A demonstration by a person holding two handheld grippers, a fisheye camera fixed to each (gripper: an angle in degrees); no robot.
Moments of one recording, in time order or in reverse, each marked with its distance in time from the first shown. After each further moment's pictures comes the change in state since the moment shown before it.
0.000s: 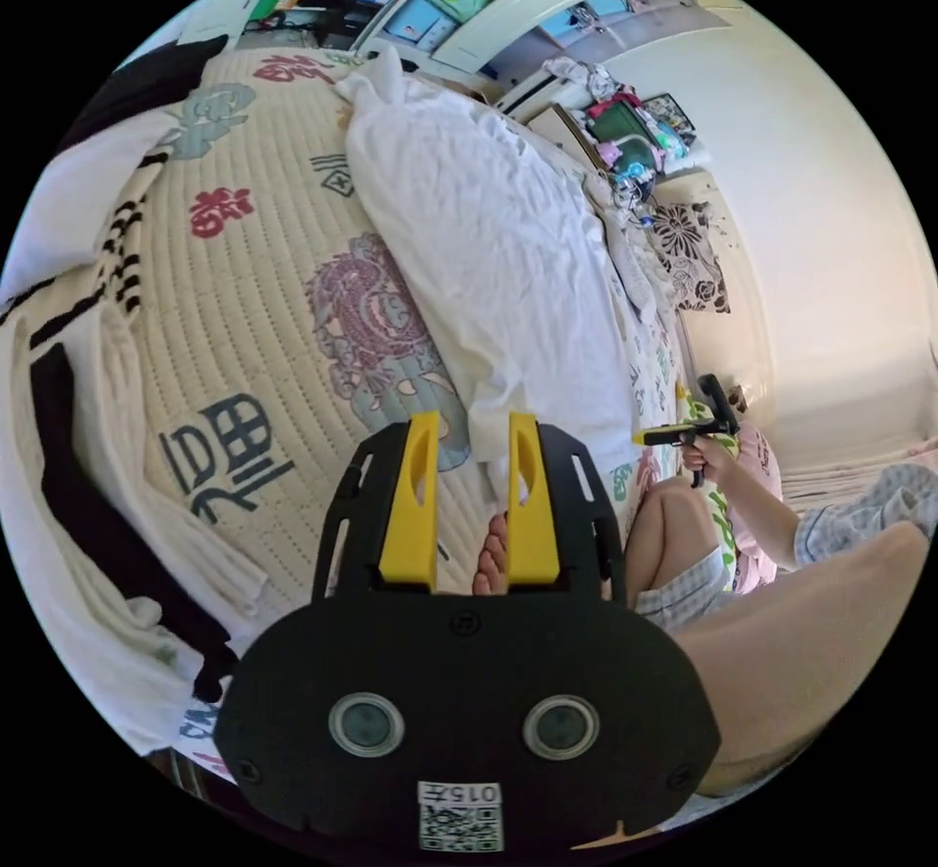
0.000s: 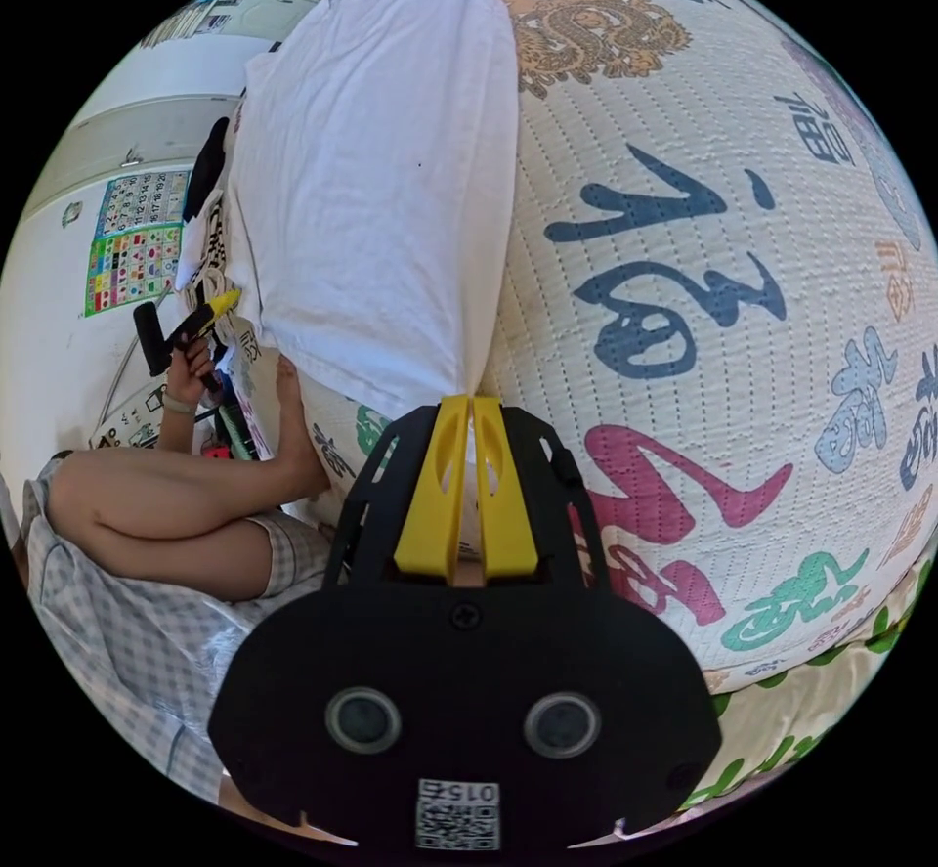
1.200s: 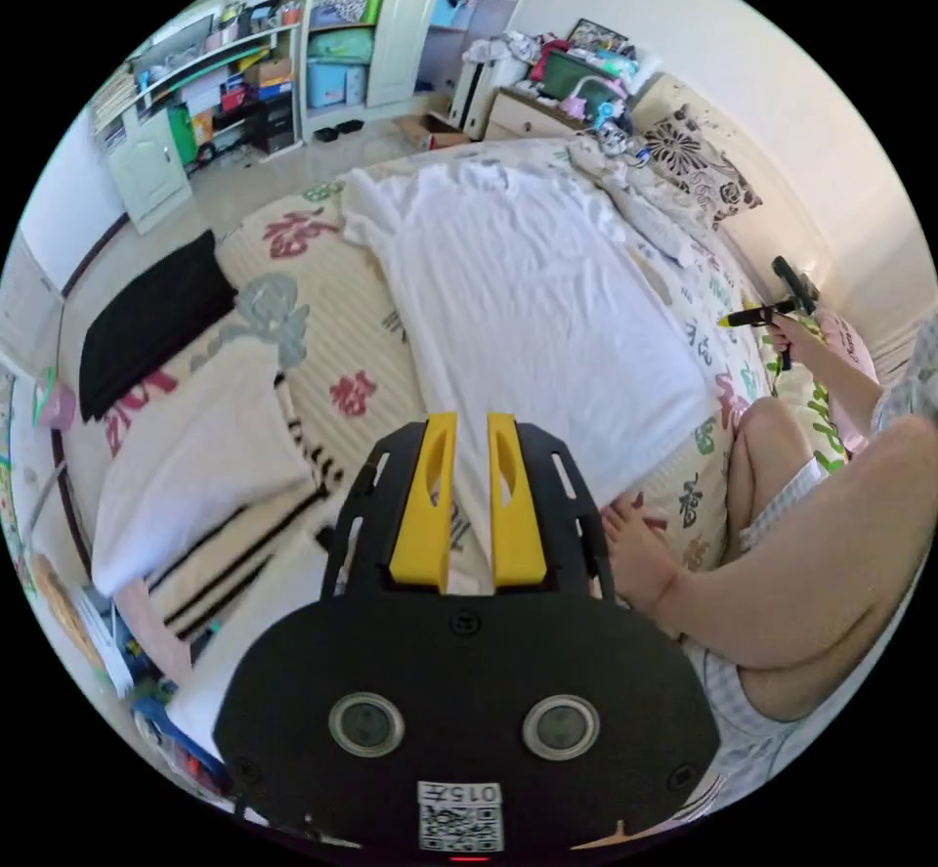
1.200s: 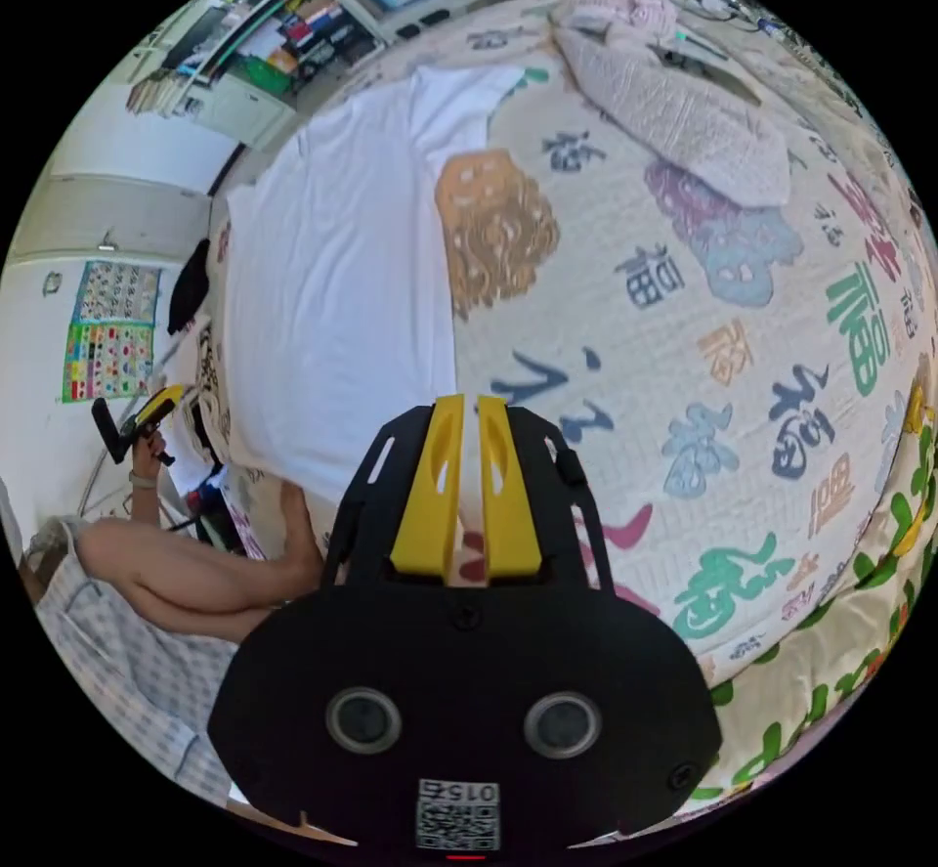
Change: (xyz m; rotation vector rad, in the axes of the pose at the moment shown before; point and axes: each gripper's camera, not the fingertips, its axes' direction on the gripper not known) left arm -0.095 -0.078 0.075 0.016 -0.341 0.358; right arm 0.020 -0.025 -0.147 0.341 0.129 0.137
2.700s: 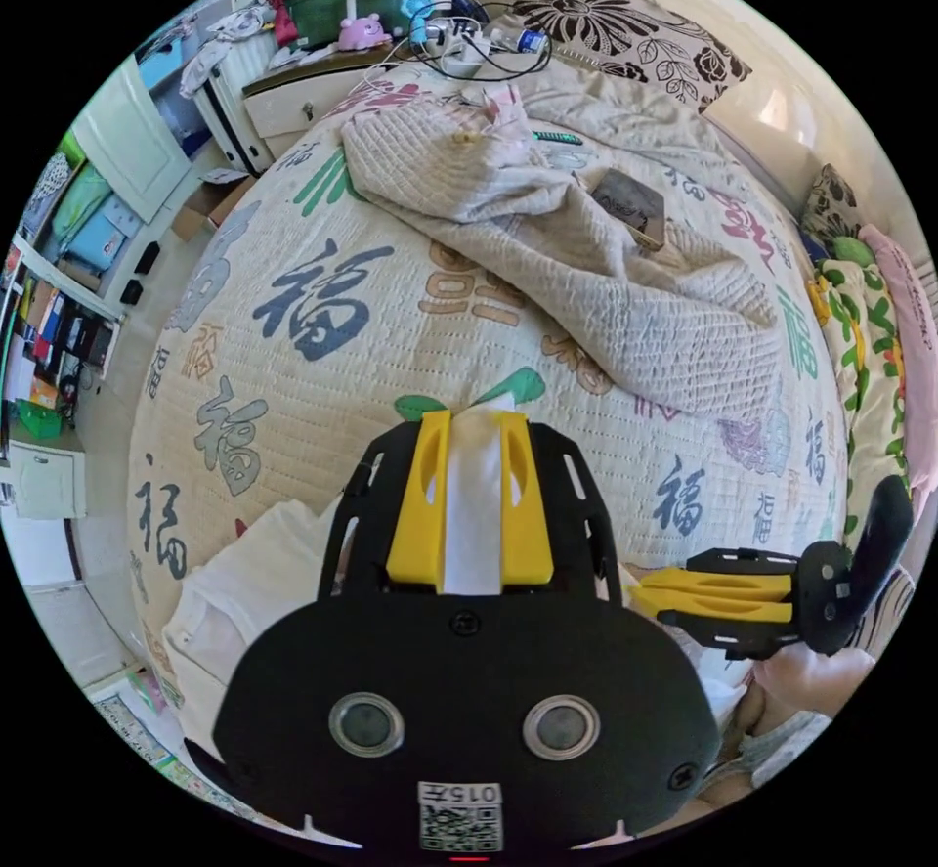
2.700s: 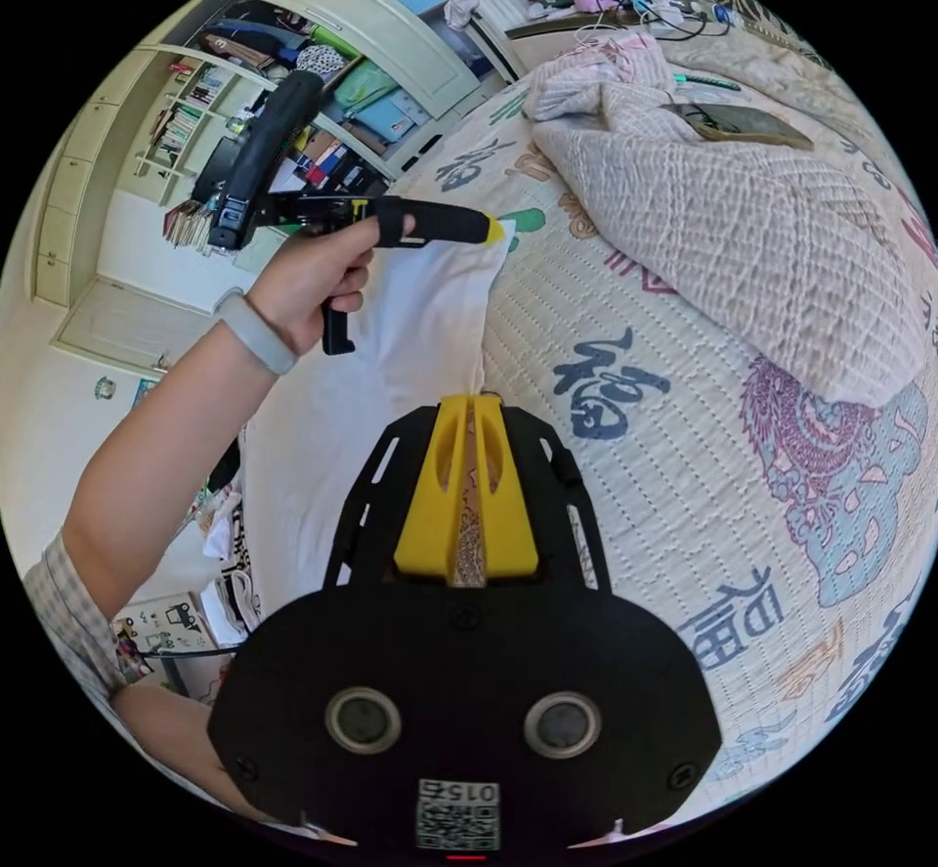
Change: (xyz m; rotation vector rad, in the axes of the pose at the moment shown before) left arm 0.194 -0.527 0.564 -0.201 -0.076 0.439; right arm 0.023 -0.144 -0.023 0.356 -0.220 0.090
